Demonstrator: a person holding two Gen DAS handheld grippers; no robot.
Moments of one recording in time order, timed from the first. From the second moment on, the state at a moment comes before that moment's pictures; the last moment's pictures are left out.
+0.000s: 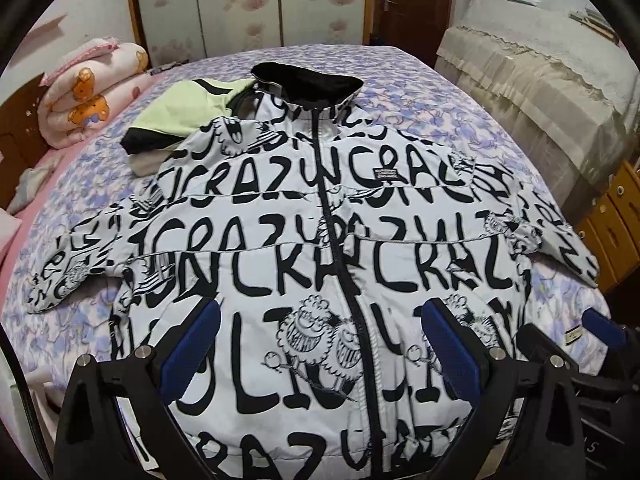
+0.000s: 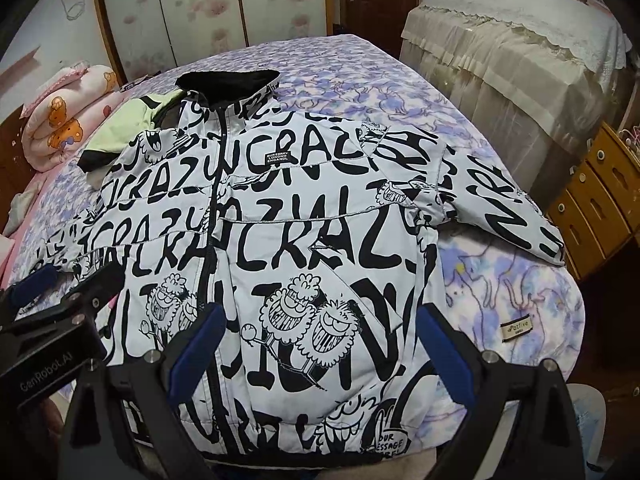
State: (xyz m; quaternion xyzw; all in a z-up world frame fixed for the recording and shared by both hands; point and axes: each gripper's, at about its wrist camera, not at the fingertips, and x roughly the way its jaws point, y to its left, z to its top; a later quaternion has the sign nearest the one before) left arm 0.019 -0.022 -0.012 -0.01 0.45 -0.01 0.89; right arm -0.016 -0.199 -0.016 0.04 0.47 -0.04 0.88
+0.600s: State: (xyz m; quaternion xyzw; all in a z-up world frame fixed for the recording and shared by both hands) left arm 0.081 -0.094 0.049 0.06 0.39 -0.07 0.92; right arm 0.026 -0.278 0.025 0.07 0.43 -0.07 0.90
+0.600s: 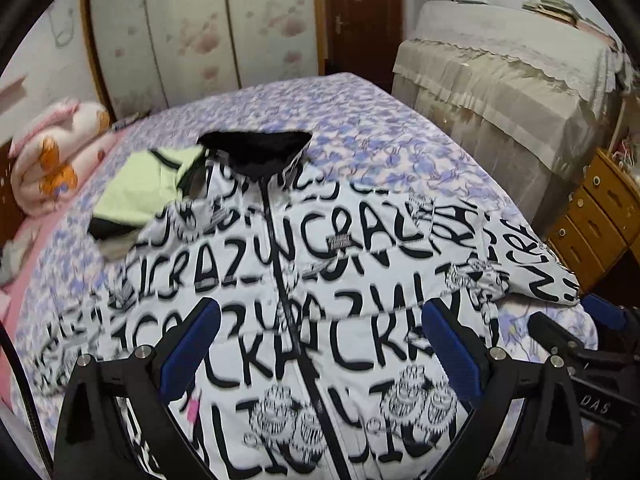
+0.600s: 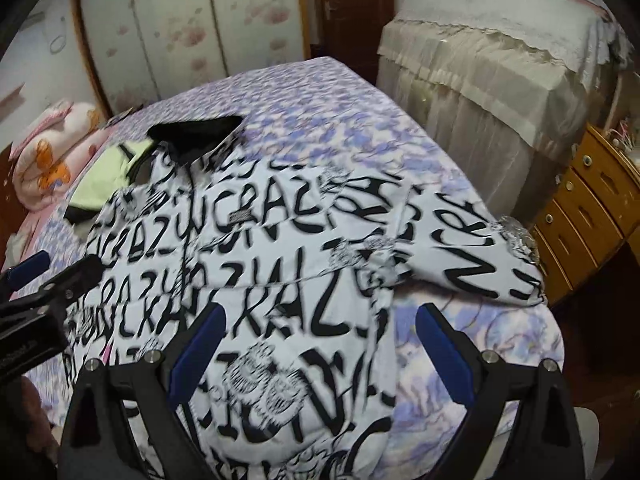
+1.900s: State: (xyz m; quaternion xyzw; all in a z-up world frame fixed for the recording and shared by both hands) left arm 0.187 -0.263 -0.070 0.13 0.44 -0.12 0.88; right arm 0.043 -0.611 -0.133 0.46 0.36 -0.25 0.77
